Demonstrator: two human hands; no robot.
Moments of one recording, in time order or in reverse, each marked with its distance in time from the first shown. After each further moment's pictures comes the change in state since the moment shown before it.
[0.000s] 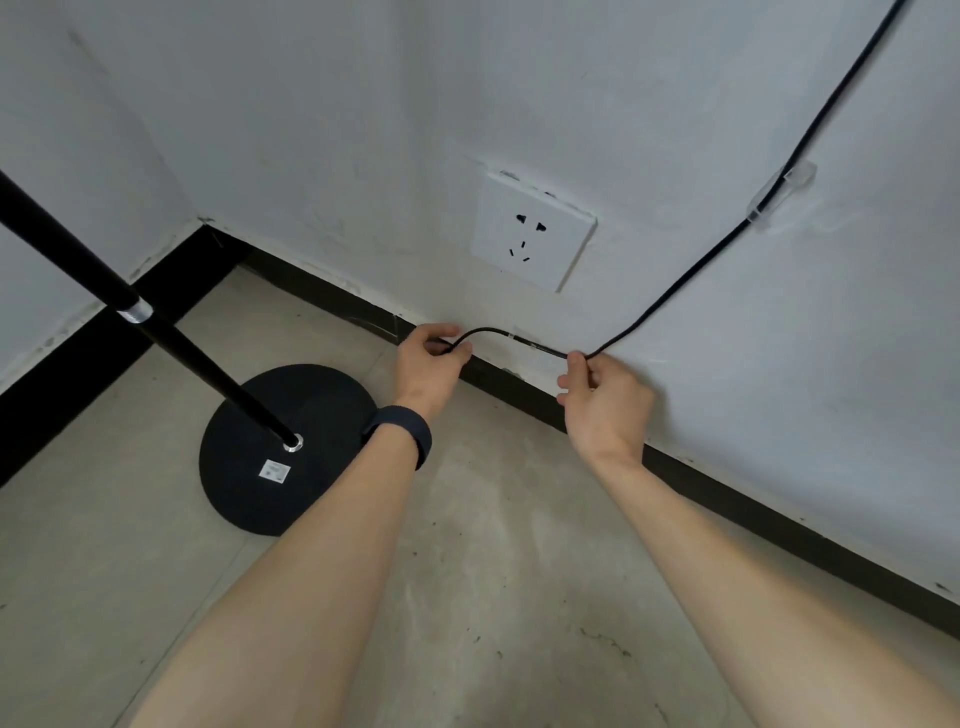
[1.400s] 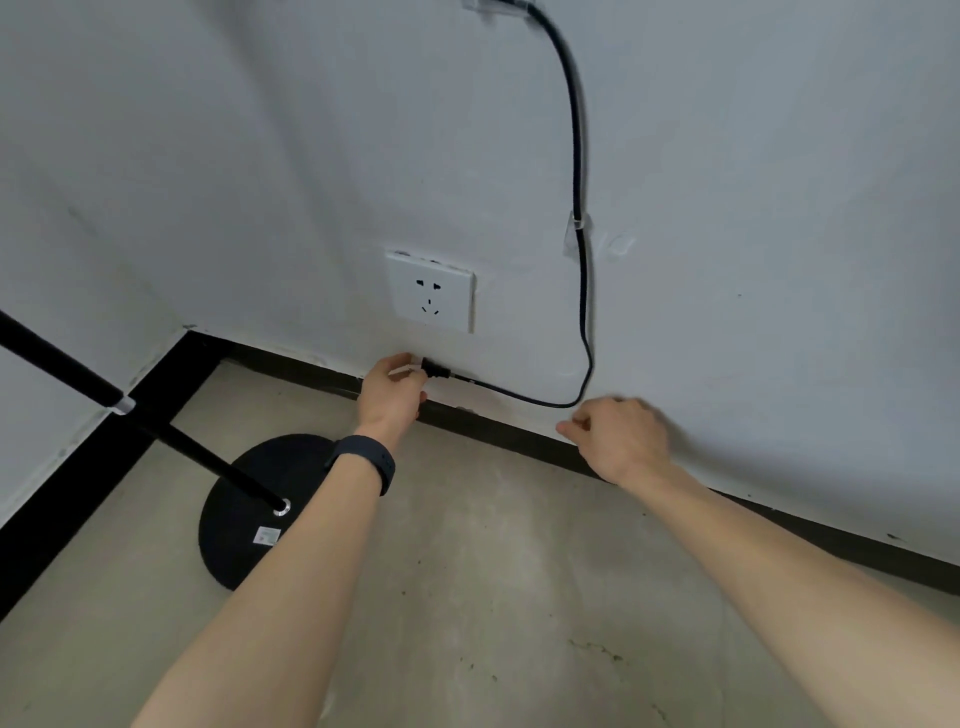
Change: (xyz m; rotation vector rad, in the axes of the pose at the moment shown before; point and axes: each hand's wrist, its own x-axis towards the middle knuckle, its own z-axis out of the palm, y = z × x) left_hand -0.028 0.048 0.009 0.067 -0.058 0.025; right_hand 0.009 0.035 -0.094 -0.700 -0.209 -0.111
